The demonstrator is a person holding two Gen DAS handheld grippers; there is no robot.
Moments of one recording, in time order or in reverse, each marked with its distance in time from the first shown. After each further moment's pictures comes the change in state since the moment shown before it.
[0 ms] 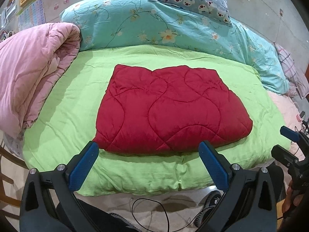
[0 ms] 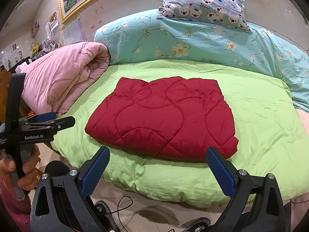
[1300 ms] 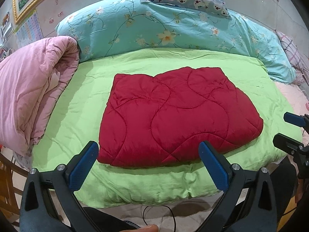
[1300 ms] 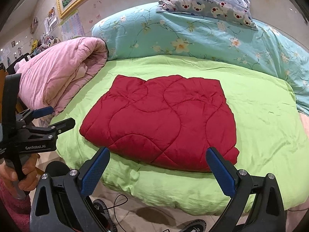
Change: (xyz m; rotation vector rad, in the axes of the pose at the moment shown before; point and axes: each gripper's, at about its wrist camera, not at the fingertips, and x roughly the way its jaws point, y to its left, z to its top) left arm 0.016 -0.022 0.018 0.085 -0.019 0.078; right arm 0.029 -0.015 0.027 -0.016 0.057 0.009
